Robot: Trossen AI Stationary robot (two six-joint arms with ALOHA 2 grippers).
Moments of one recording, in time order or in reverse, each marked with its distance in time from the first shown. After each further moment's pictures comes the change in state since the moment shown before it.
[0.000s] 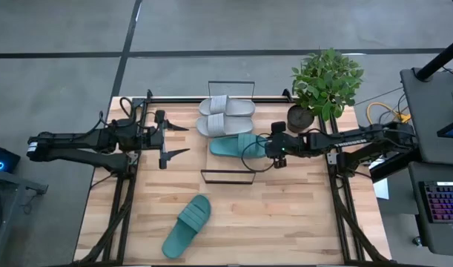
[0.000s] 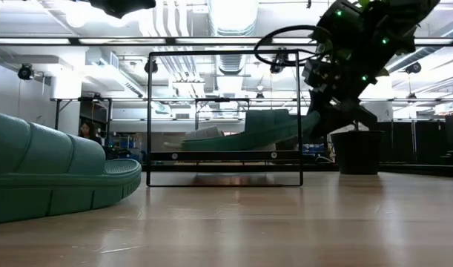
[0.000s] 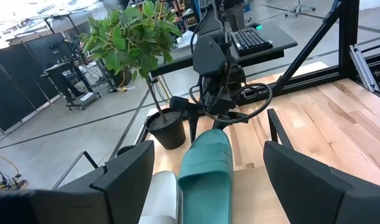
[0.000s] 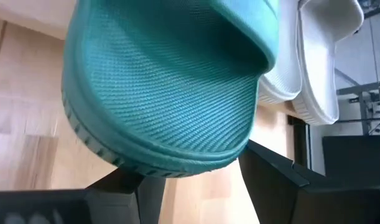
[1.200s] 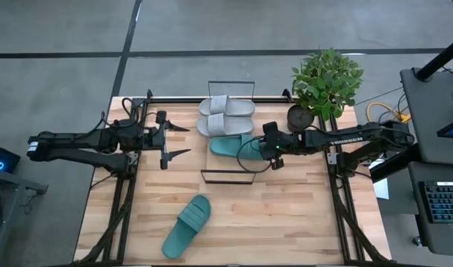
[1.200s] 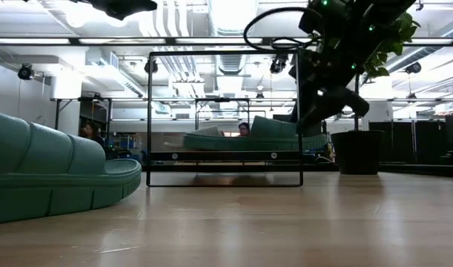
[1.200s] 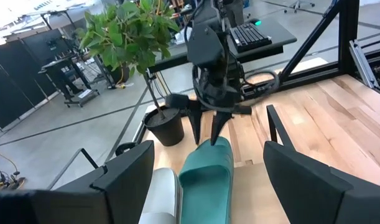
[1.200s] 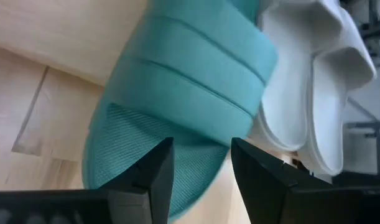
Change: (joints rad) left arm -0.001 0.016 0.000 -0.002 0.000 -0.002; right arm 0.010 0.060 0.127 -0.071 -0.100 -0.099
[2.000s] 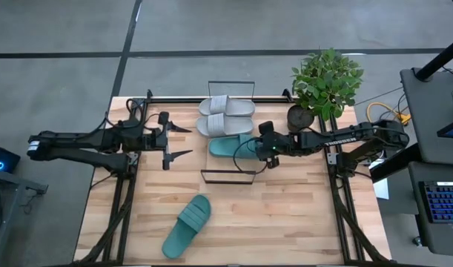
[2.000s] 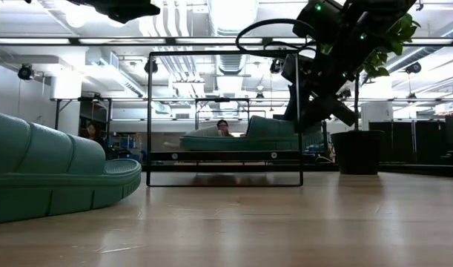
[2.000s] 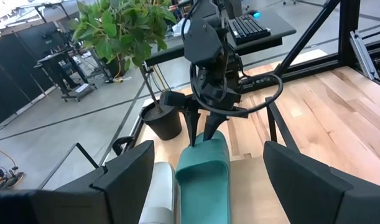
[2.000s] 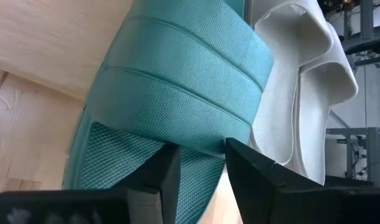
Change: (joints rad) left arm 0.001 0.026 0.000 -0.002 0.000 0.000; right arm 0.002 0.068 -0.005 0.121 0.054 -0.073
